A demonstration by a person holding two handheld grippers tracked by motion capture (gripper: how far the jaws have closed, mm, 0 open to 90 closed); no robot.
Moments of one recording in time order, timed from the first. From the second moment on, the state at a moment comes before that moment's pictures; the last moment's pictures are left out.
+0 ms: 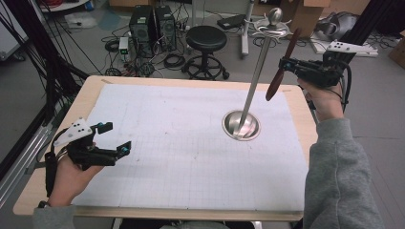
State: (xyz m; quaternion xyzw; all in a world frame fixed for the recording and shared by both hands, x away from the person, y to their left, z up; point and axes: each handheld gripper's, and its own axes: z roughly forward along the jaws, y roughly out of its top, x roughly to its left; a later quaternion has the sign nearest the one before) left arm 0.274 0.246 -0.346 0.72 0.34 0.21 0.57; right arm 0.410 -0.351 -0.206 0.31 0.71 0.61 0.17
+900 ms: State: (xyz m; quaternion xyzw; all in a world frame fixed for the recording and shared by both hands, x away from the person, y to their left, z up) left arm 0.274 0.247 -0.347 0.72 0.34 0.21 0.57; right arm 0.414 -0.348 -0.212 0.31 0.71 0.61 0.17
